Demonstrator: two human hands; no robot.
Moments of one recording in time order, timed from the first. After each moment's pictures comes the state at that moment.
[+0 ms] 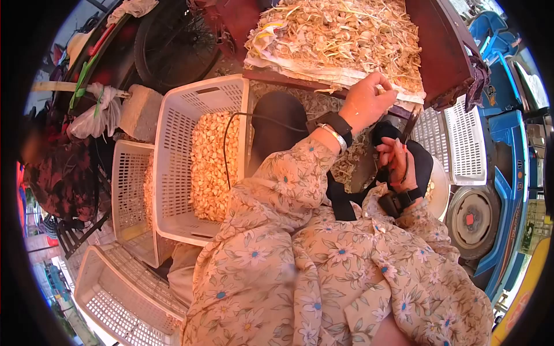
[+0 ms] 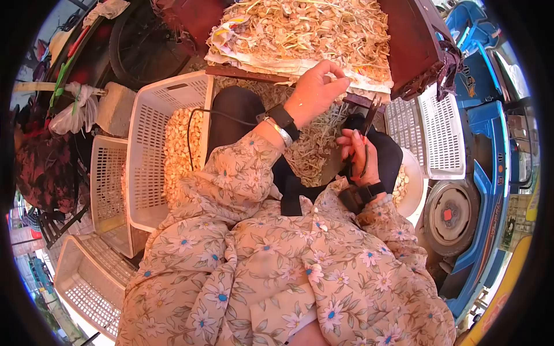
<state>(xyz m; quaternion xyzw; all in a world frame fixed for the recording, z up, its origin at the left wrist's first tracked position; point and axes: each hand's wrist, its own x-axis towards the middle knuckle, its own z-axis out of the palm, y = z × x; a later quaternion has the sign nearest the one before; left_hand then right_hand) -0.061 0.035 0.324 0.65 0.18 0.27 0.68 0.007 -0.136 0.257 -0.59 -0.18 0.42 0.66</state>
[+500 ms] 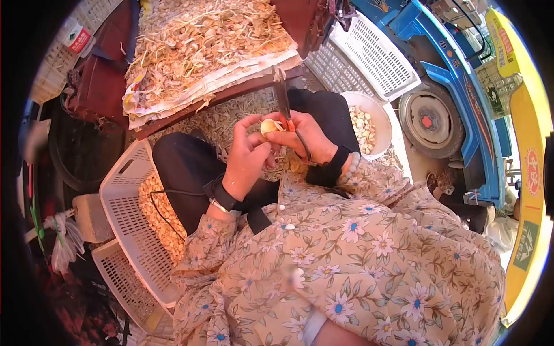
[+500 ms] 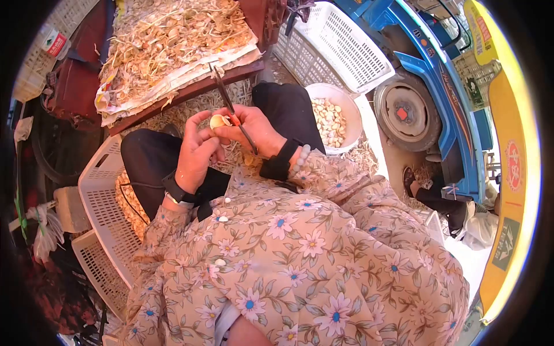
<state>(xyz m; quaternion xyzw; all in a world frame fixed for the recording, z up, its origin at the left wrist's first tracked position) -0.137 -0.028 0.311 0.59 0.18 0.08 0.78 -0.028 -0.143 0.328 -0.57 -0.21 0.46 0.65</state>
